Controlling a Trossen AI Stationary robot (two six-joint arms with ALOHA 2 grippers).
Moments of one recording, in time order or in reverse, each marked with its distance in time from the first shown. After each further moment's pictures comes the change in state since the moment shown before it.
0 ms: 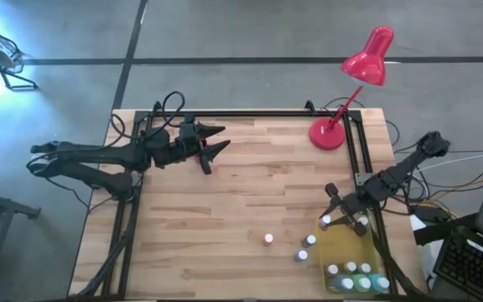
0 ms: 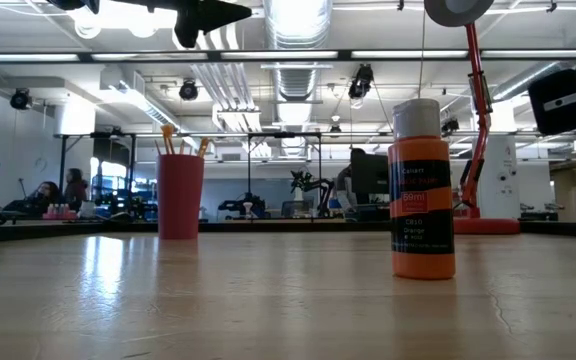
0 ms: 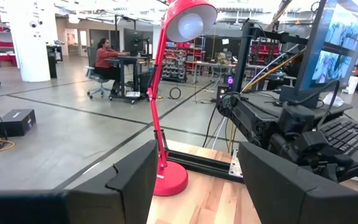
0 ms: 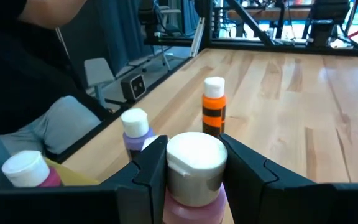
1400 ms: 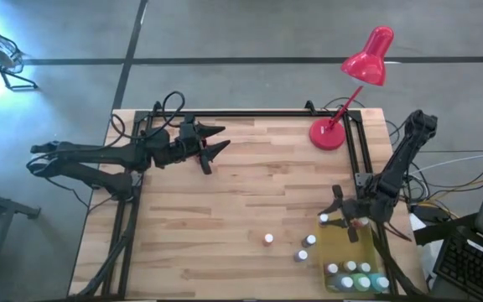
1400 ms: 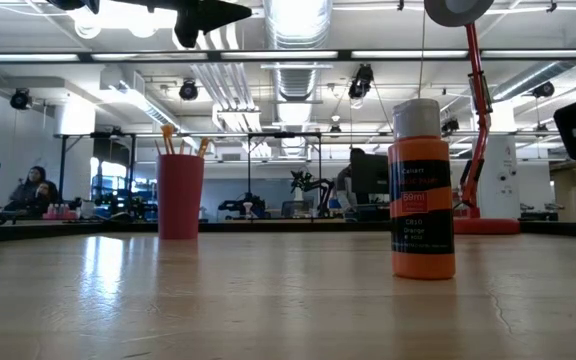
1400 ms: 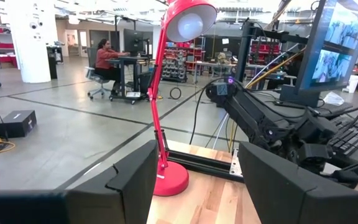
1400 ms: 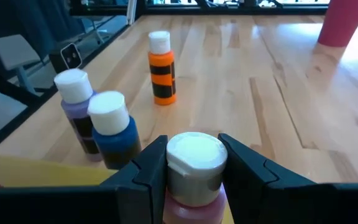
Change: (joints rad) left arm 0.000 0.000 0.000 0.000 0.000 0.007; right arm 0.387 0.297 0.000 0.047 0.638 0.261
